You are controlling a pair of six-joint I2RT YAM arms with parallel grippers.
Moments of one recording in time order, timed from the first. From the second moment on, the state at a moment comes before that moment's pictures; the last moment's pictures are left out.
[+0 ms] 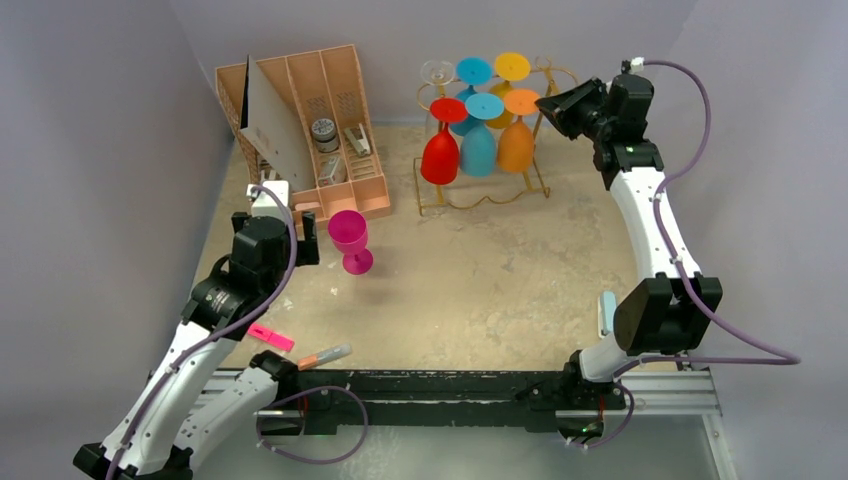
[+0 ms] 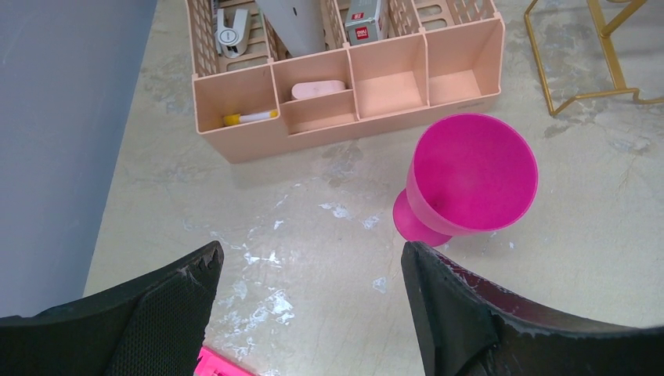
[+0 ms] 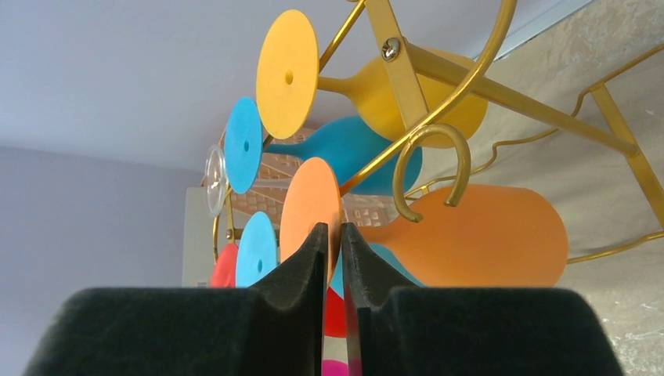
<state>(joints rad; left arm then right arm) -0.45 0.72 0.92 -0.71 -0.50 -0.21 0.00 1.55 1.55 -0.26 -0.31 0.97</state>
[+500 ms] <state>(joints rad) -0.45 0.76 0.92 -0.72 -0.50 -0.21 0.00 1.55 1.55 -0.25 -0.32 1.02</state>
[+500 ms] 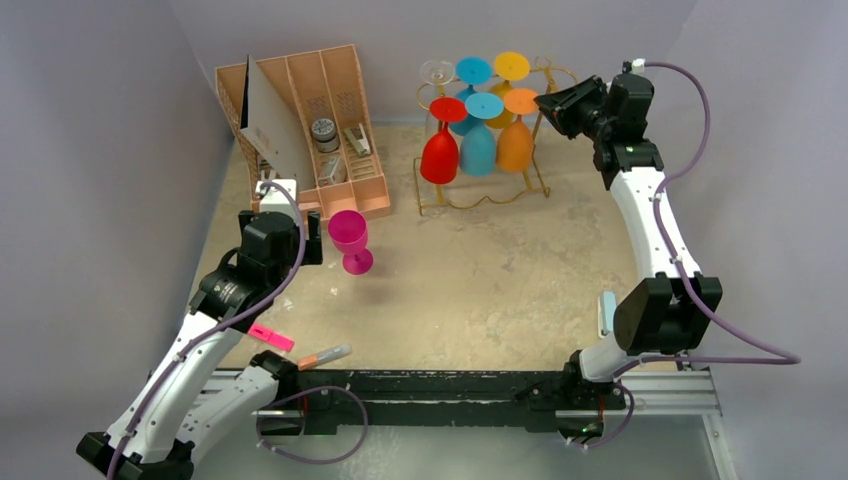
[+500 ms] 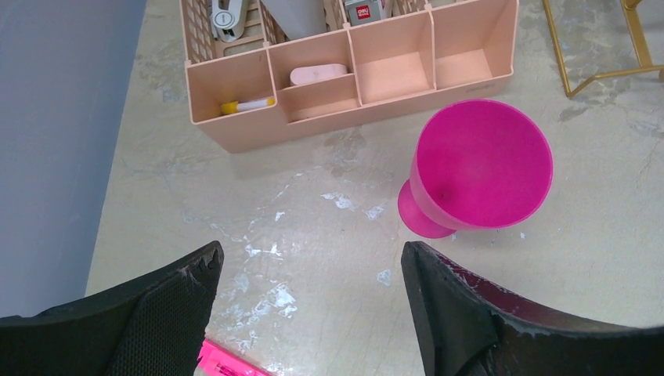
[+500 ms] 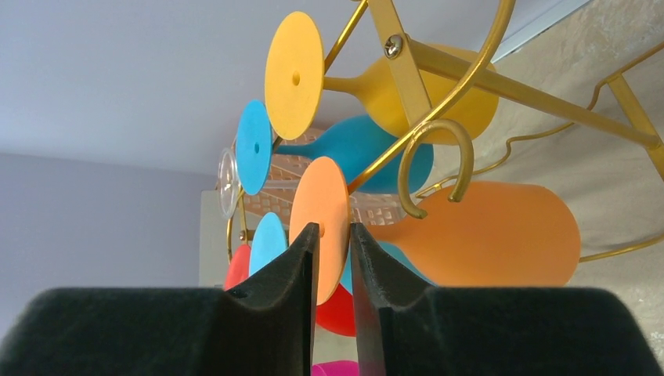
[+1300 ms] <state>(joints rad) -0.45 0.78 0.92 -0.72 -0.49 -0.21 0.00 1.58 1.55 -0.23 -0.33 1.02</state>
